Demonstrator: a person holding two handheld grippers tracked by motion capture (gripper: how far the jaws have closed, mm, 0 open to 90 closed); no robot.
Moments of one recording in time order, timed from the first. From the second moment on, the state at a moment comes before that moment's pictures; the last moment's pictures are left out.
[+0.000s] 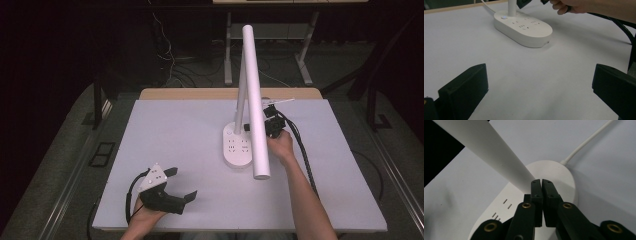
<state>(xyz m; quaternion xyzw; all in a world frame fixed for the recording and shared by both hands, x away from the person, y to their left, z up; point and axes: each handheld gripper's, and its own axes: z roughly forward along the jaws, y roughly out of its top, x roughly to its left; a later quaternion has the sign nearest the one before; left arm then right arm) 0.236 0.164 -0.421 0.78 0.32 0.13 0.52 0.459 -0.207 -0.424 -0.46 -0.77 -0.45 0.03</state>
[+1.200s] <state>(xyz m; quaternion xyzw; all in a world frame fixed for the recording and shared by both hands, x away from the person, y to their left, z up) 0.236 0.162 -0.421 0.78 0.31 0.13 0.52 0.458 -0.212 -0.445 -0.46 -0.75 -0.48 0.04</state>
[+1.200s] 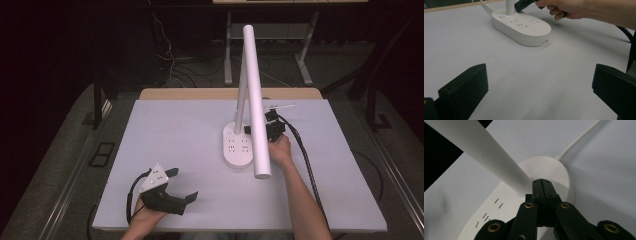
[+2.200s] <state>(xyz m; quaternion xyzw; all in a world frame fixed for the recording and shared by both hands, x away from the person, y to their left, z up) 0.236 0.161 -0.421 0.79 0.31 0.13 0.52 0.445 -0.224 -0.414 -0.46 -0.76 -0.47 0.01</state>
